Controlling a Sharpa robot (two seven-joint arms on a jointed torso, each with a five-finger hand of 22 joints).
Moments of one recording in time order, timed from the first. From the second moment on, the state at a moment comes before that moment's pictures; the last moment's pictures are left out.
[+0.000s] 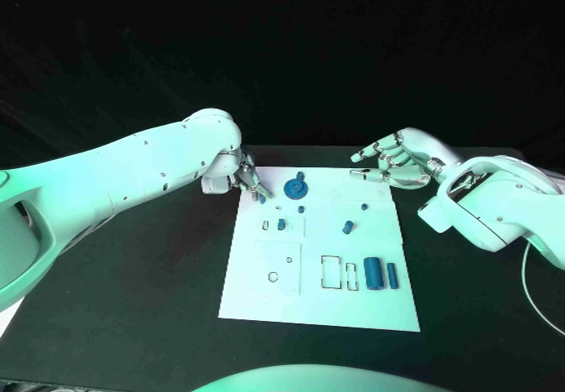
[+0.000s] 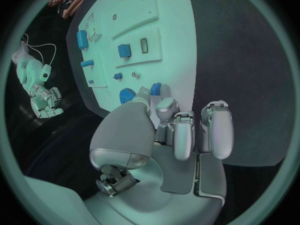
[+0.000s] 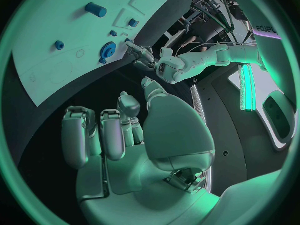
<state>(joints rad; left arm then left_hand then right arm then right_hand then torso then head) 1.35 -0.51 -0.01 1.06 -1.01 0.40 -0.70 1.18 0.03 -0.02 0.27 0.06 0.92 0.05 0.62 0.52 1.30 -0.02 1.13 1.05 1.47 -0.07 1.57 1.31 0.03 1.47 0.04 1.44 1.31 1.29 -0.94 -0.03 1.68 -1.02 -0.37 -0.02 1.26 -0.07 0.07 0.17 0.34 0.97 0.14 0.07 0.07 1.31 0.05 1.01 1.16 1.46 -0.01 1.45 1.31 0.05 1.45 0.09 1.44 1.30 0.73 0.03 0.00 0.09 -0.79</state>
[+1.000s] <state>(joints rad) 1.35 -0.51 -0.01 1.05 -1.00 0.38 -0.70 1.33 0.02 0.34 0.23 0.06 0.88 0.06 0.61 0.53 1.29 -0.02 1.10 1.00 1.46 -0.08 1.57 1.31 0.03 1.46 0.03 1.44 1.31 1.28 -0.94 -0.03 1.72 -1.02 -0.36 -0.02 1.28 -0.06 0.06 0.17 0.37 0.97 0.14 0.07 0.07 1.31 0.06 1.01 1.16 1.46 -0.01 1.45 1.31 0.05 1.45 0.09 1.43 1.30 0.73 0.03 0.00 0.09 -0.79</state>
